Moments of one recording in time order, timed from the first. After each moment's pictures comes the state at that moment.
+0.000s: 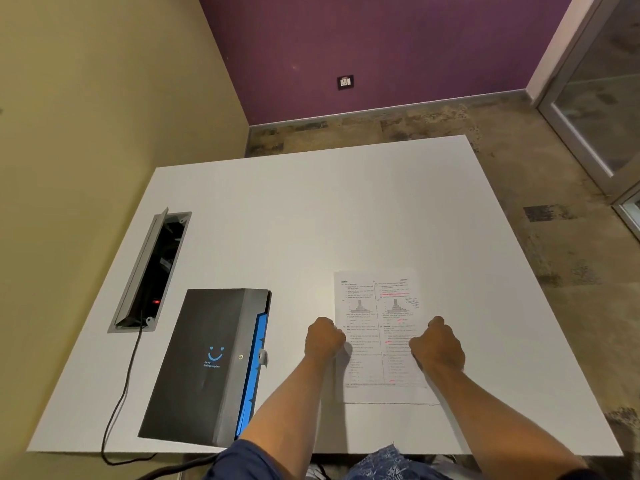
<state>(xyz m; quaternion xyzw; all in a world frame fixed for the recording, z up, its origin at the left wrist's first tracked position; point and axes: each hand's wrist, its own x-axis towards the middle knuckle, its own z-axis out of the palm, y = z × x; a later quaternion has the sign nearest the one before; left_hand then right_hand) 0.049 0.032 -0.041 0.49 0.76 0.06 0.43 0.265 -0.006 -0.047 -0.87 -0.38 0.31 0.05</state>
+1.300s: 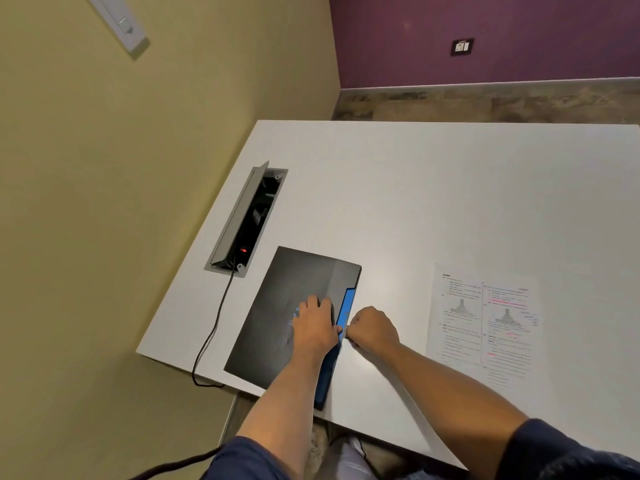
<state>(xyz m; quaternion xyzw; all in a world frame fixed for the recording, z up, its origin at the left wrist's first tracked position) -0.144 0.001 -0.045 0.59 0.78 -0.09 0.18 -0.007 0.029 -0.055 -0.64 -0.58 0.51 -0.02</state>
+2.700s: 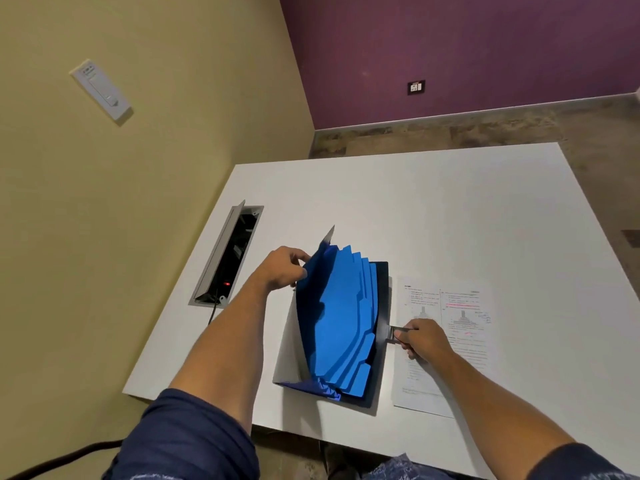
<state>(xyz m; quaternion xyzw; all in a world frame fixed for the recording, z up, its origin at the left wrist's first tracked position) -0.150 0.112 0.110 0.61 0.71 0.05 0.35 0.159 0.034 -0.072 -0.70 -0.40 0.56 0.17</state>
